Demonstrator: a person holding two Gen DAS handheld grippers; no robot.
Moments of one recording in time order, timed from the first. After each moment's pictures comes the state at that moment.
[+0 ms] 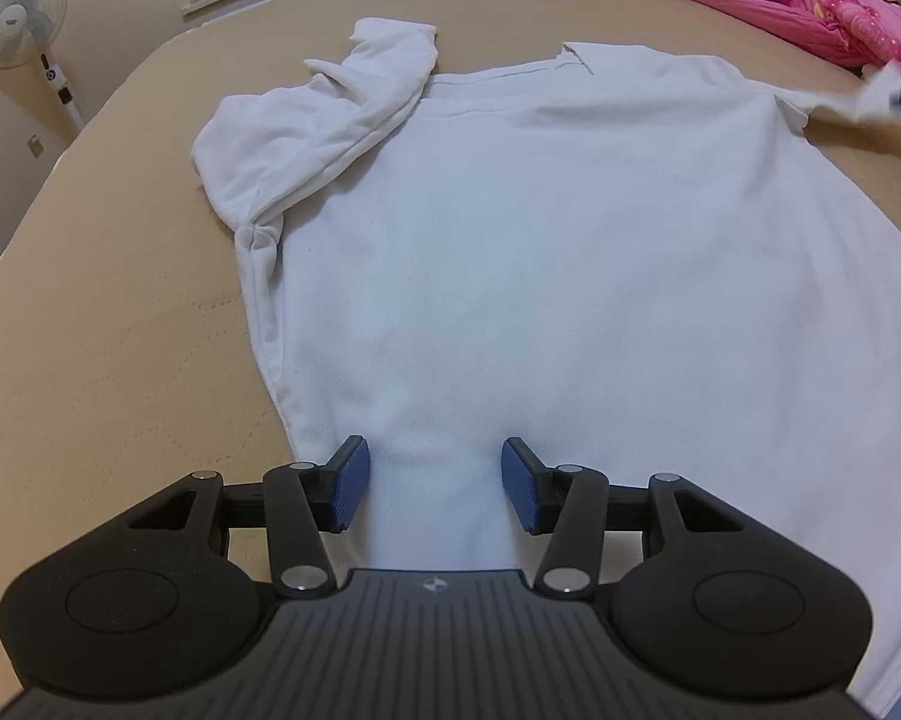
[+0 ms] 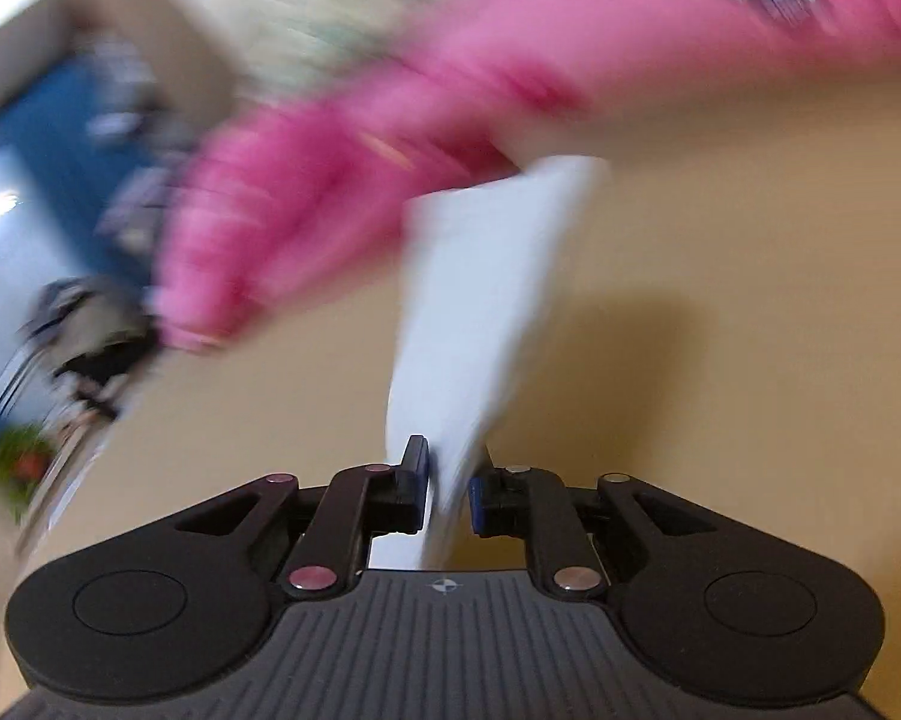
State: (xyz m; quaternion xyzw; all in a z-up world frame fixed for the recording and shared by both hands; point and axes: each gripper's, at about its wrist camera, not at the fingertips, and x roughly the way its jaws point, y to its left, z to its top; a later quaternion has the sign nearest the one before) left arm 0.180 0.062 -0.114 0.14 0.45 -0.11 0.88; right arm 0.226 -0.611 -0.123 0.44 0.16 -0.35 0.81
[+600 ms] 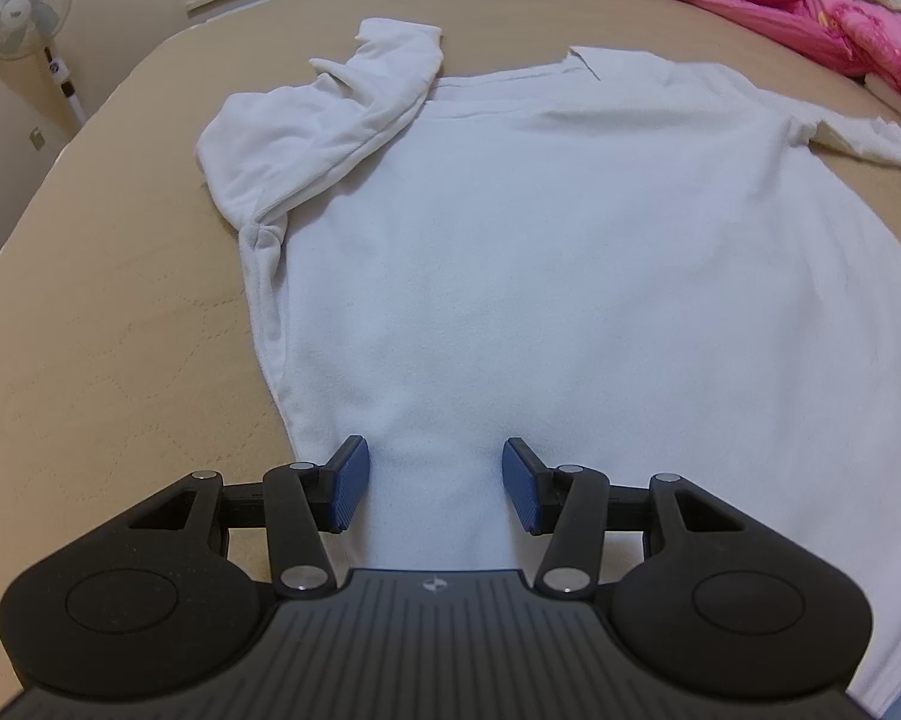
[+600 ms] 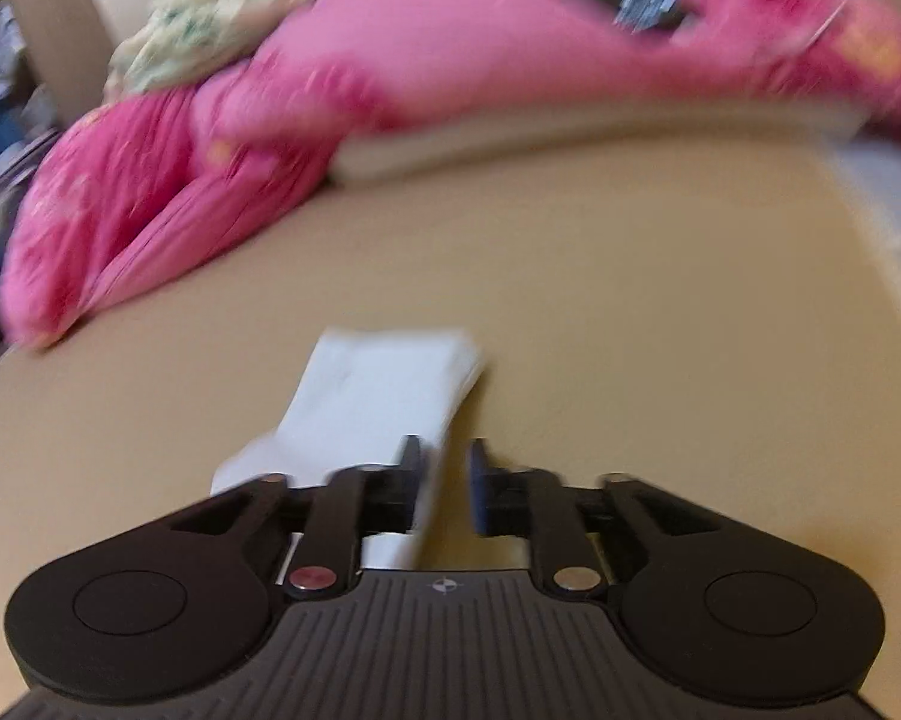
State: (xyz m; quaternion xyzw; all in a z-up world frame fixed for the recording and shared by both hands) left arm 0.183 0.065 -0.112 0.12 0.45 -0.11 0.88; right arm 0.210 -0.653 -0.115 0.33 0.19 -0.49 0.78
